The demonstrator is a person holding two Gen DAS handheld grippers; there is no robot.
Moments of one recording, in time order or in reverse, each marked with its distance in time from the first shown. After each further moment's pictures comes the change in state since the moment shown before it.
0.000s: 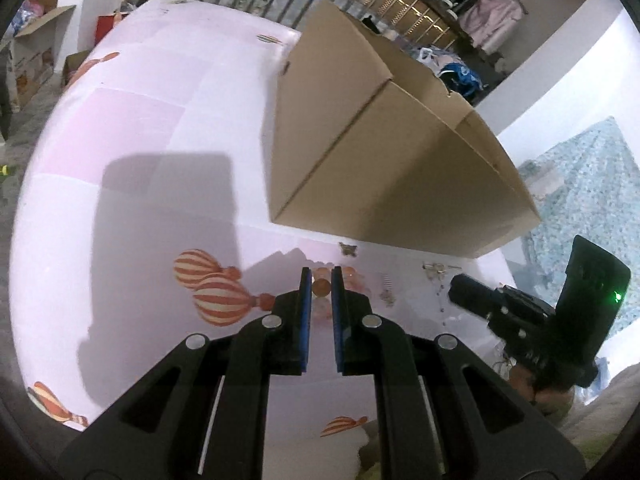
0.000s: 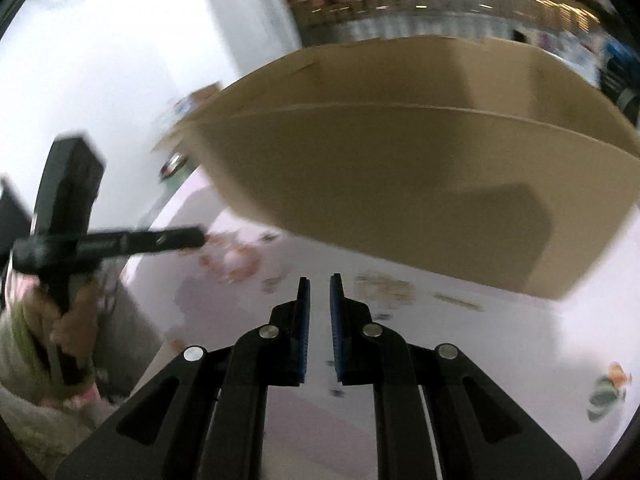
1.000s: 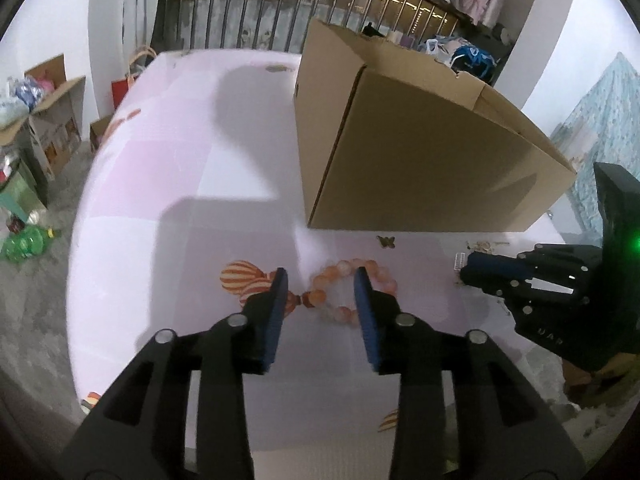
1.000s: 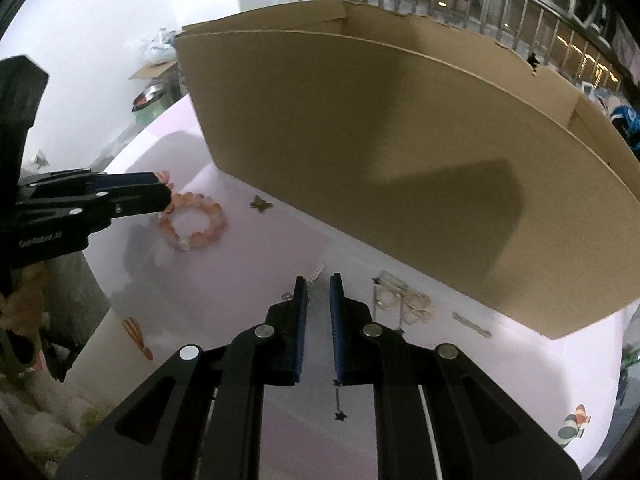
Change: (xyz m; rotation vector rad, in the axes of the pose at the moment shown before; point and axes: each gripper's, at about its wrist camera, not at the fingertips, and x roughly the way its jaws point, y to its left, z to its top) left arm -0.009 -0.012 -0.010 0.206 -0.090 0.213; right arm 0.032 0.016 0.007 -0.131 0.112 -0.203
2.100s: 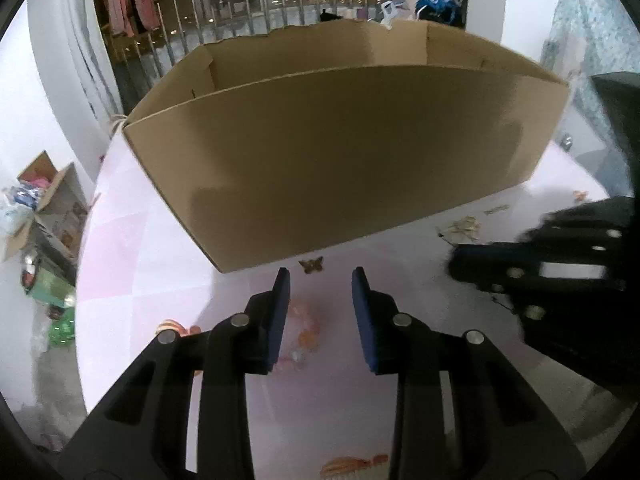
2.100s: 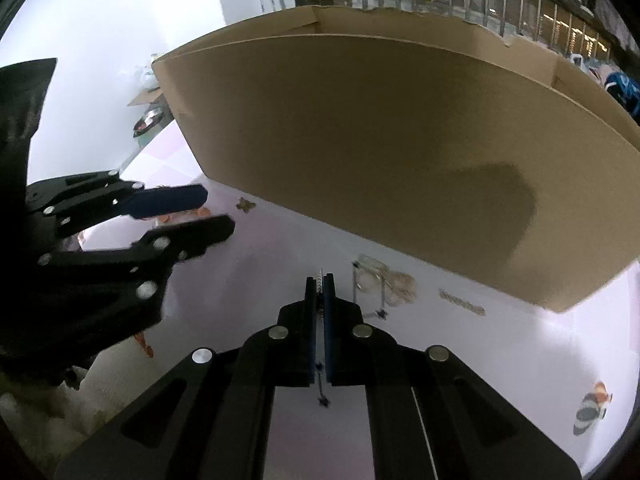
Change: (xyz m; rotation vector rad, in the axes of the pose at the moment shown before) left arm 0.029 -0.090 0.003 0.304 0.030 0.166; right arm -0.010 -0.016 -0.017 0.102 -0.030 0.053
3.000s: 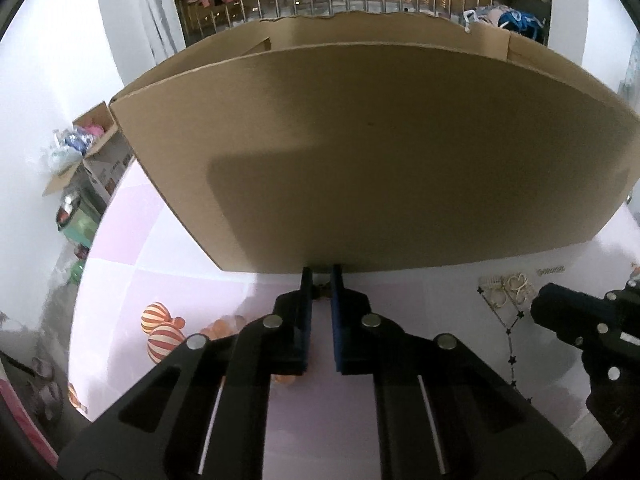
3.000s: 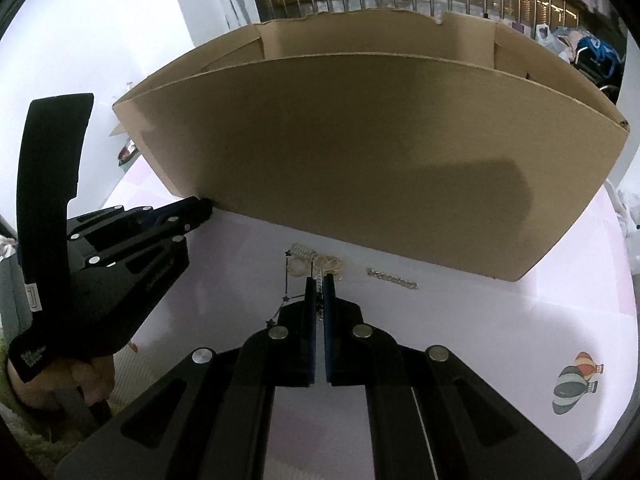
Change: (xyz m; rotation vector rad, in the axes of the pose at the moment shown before) left arm 0.022 -0.020 0.010 -0.230 0.023 0.181; right arm -0.016 -0.031 -0.013 0.105 -0.028 -0.012
